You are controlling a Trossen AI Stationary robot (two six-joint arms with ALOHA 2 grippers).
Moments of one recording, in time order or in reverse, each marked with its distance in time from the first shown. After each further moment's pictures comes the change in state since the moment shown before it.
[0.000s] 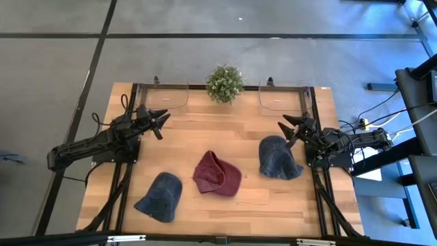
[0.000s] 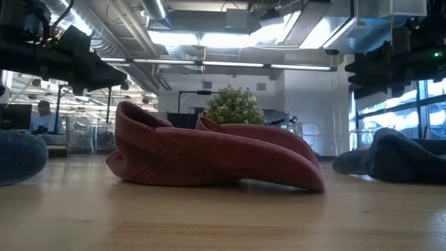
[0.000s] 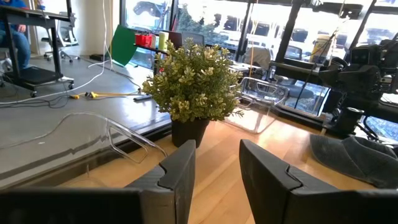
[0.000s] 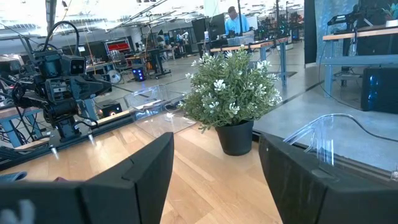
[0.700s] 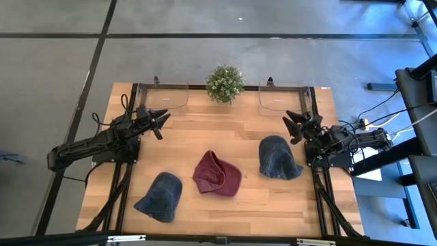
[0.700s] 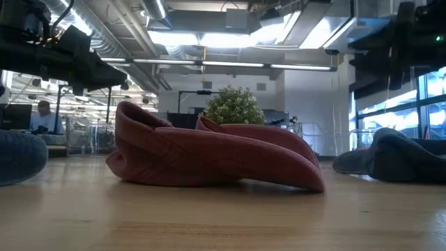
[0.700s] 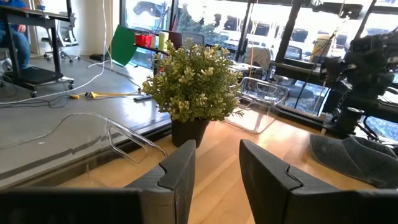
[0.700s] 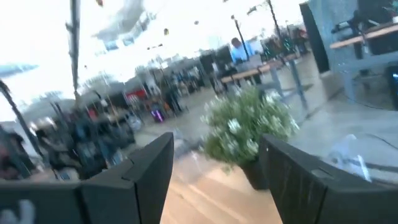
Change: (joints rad) left arm 0.000 0.000 0.000 0.000 0.000 0.000; right arm 0.000 0.000 0.000 0.242 -0.015 0.054
